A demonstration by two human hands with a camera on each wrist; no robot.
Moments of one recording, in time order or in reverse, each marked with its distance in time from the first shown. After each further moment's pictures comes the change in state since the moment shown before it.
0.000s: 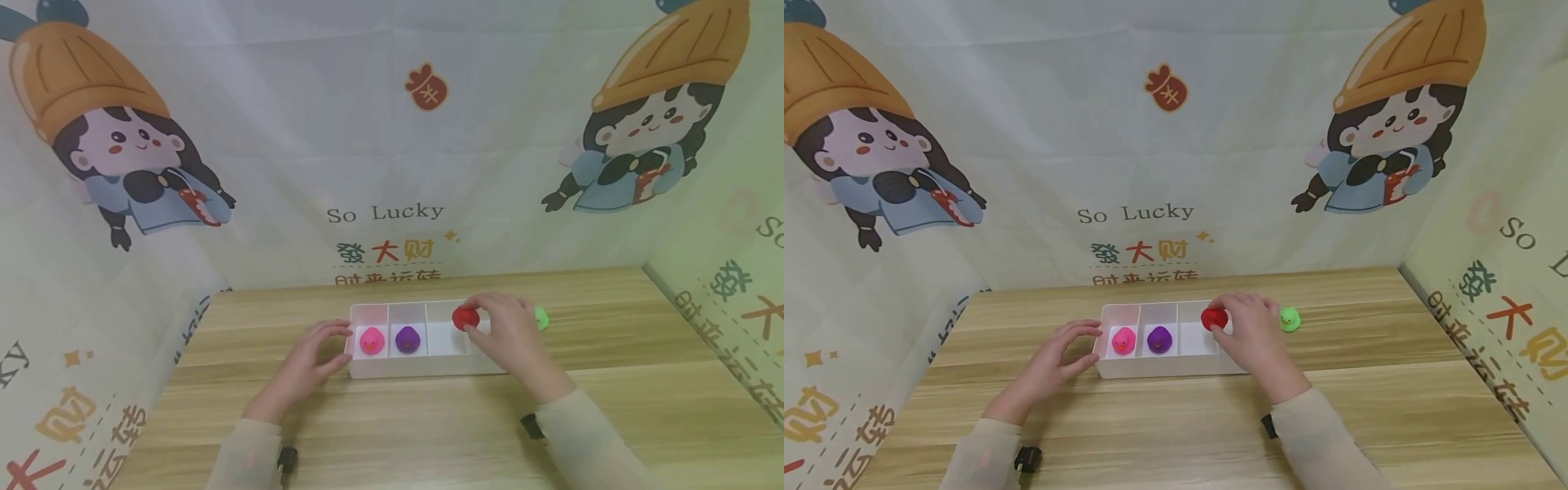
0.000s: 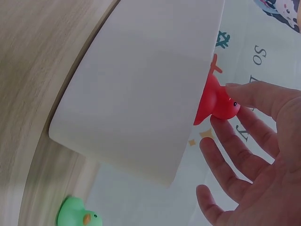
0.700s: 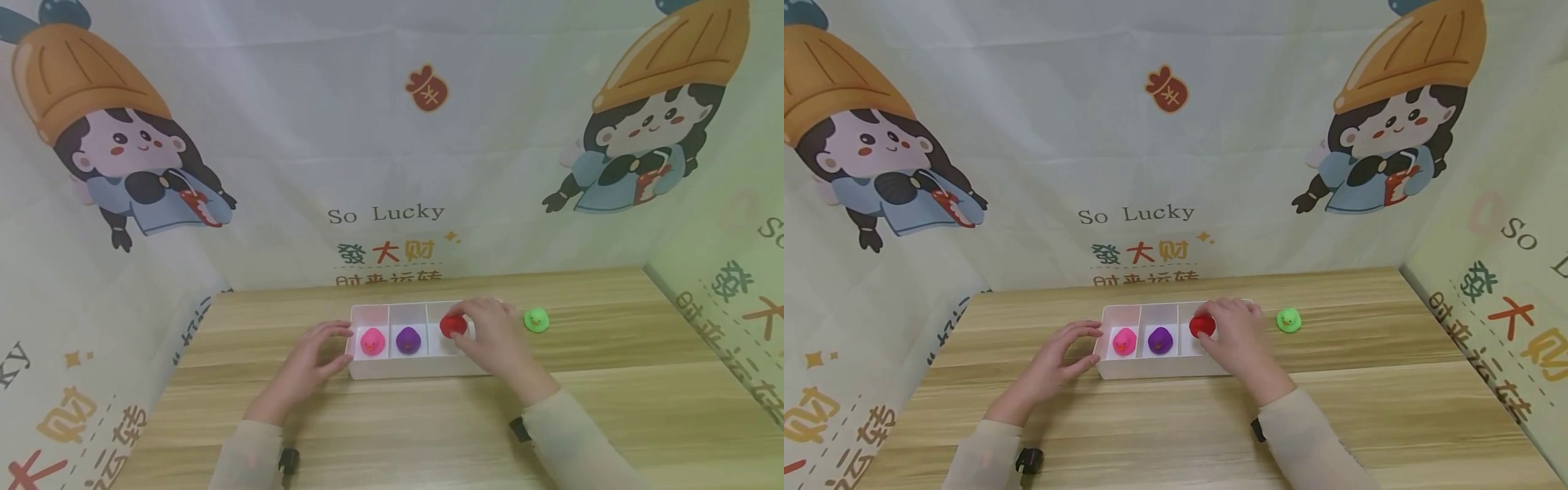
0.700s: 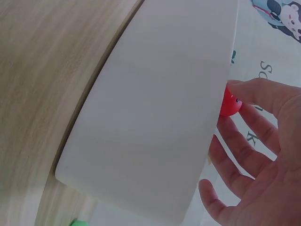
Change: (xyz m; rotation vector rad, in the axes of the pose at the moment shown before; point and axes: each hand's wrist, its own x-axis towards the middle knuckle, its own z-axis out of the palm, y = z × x) left_hand -0.001 0.001 0.001 0.001 0.008 -0.001; right_hand 0.003 -0.009 0.019 -0.008 -0.013 -0.063
